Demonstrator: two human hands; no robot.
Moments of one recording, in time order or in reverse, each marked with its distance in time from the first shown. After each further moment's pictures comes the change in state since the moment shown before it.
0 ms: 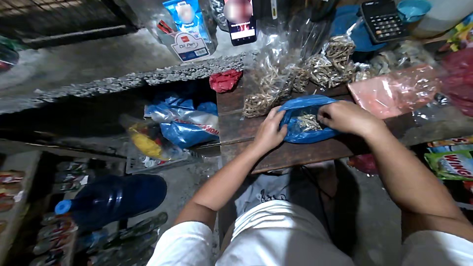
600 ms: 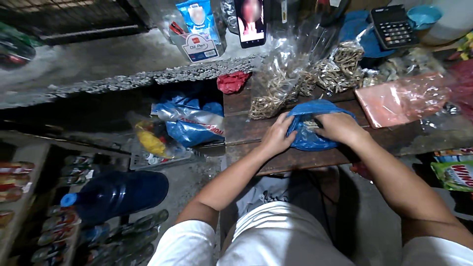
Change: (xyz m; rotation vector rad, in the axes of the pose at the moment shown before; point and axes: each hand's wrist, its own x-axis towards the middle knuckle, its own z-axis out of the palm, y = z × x) left_hand -0.002 -0.004 0.004 -0.049 -0.047 0.022; right_hand 0.015 -0.021 0.020 -0.091 -0.063 0.110
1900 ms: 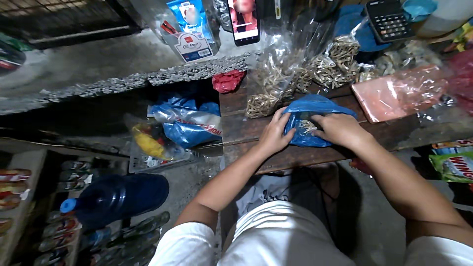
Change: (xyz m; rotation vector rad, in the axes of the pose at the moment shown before) left_hand -0.001 -0.003 0.004 -0.015 0.077 0.076; right_hand -0.018 0.002 0.011 -0.018 0.061 -0.010
